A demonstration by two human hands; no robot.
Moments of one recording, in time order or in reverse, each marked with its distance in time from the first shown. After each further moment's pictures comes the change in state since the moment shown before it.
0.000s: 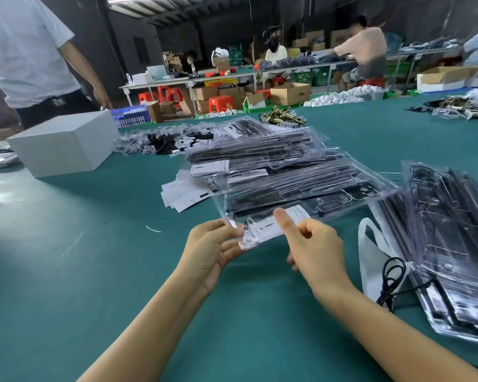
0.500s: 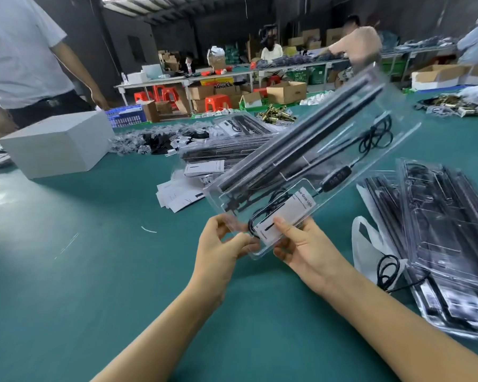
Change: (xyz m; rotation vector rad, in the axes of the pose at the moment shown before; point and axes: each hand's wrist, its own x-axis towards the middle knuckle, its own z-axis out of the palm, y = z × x) left_hand -0.010 -0.024 0.015 0.188 0.020 0.289; right_hand 0.014 0.002 0.000 0.828 -0.402 0.409
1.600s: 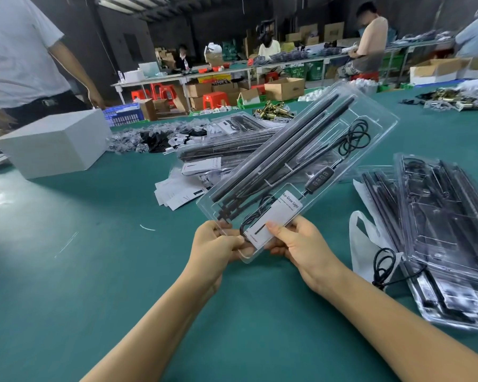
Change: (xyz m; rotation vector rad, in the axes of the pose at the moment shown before) left_hand 0.011 0.000 -0.006 0.065 0.018 -0.204; right_hand 0.008 0.015 -0.007 -0.296 0.042 -0.128
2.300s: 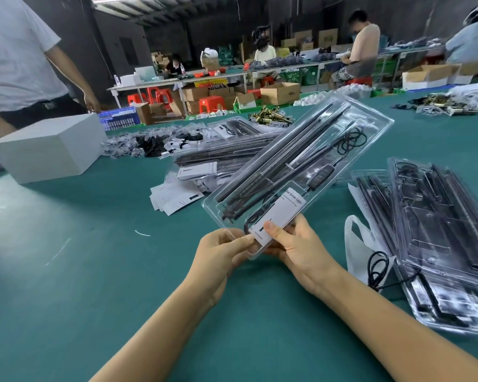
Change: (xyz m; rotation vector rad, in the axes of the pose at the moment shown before) left_hand -0.002 -0.002 0.006 -0.084 -0.117 -0.029; right_hand 0.004 -0.003 -0.002 0.184 -0.025 0.001
